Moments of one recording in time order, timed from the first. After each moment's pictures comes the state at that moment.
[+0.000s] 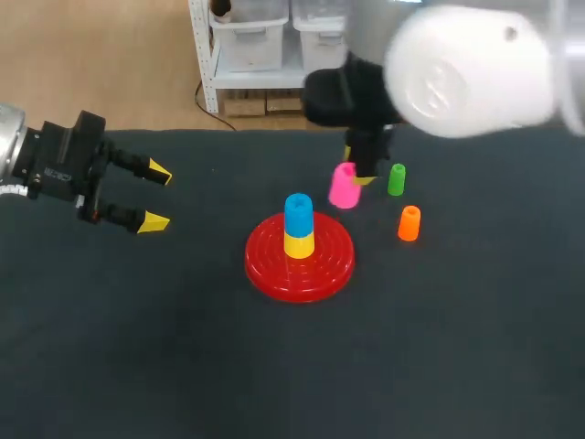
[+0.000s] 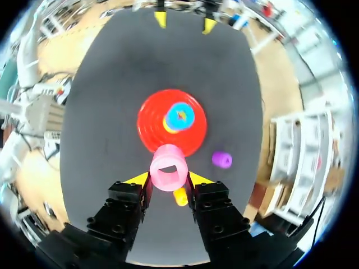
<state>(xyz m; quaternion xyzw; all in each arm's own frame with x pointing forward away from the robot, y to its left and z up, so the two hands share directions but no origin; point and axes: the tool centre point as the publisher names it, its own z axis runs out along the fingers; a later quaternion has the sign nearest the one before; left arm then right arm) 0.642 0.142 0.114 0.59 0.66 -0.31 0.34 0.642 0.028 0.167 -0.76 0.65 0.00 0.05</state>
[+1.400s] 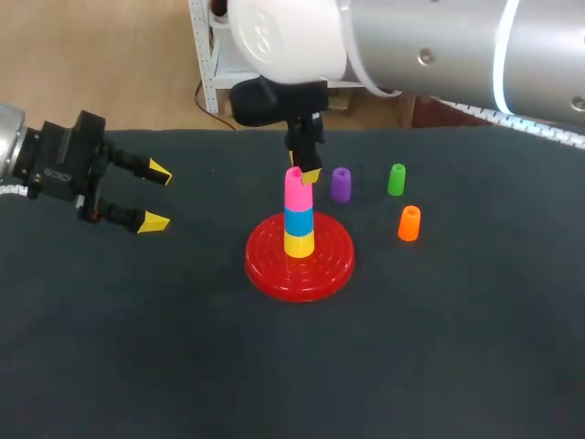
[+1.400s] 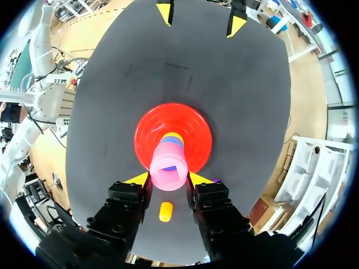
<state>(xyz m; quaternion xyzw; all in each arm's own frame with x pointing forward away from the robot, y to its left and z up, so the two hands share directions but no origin) 0.642 0.142 0.114 0.59 0.66 -0.31 0.34 0.672 0.089 0.144 -0.81 0.59 0.02 -0.06</state>
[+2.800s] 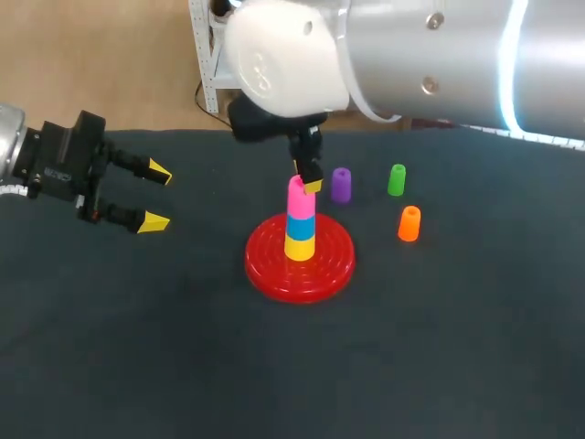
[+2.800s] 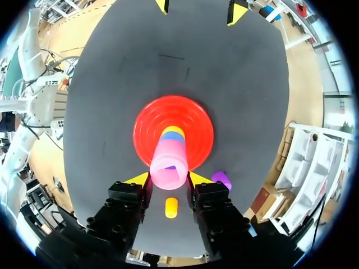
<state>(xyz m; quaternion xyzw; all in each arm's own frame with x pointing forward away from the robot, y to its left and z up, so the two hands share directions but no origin) 0.642 0.142 0.114 0.59 0.66 -0.31 0.34 0.660 0.084 0.136 -0.79 0.61 -0.02 -0.06</state>
